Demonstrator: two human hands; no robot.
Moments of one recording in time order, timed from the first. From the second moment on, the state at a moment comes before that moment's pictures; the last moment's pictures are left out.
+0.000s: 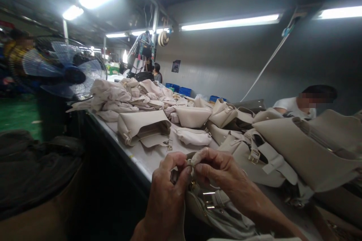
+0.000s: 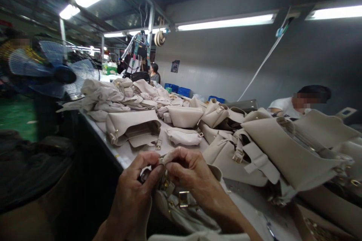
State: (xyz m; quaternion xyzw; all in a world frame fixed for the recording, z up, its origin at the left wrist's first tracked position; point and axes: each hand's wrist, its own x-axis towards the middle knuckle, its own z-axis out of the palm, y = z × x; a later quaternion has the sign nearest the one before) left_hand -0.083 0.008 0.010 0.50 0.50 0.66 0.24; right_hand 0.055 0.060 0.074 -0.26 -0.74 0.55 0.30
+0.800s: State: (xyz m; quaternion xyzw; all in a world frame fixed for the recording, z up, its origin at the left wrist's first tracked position) left_hand -0.084 0.015 0.003 0.57 0.50 0.64 0.15; right_hand 0.042 0.055 0.058 -0.36 -0.72 0.49 0.34
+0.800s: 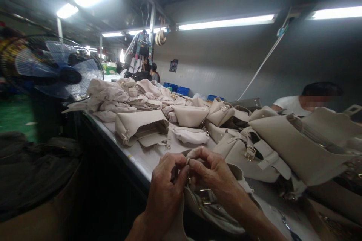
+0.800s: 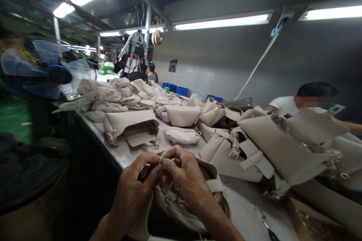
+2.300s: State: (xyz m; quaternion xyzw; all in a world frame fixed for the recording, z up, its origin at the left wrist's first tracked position) left_hand -0.102 0.038 -0.025 0.67 0.48 0.57 0.02; right_hand 0.059 0.050 0.014 -0.35 -0.76 0.34 0.44
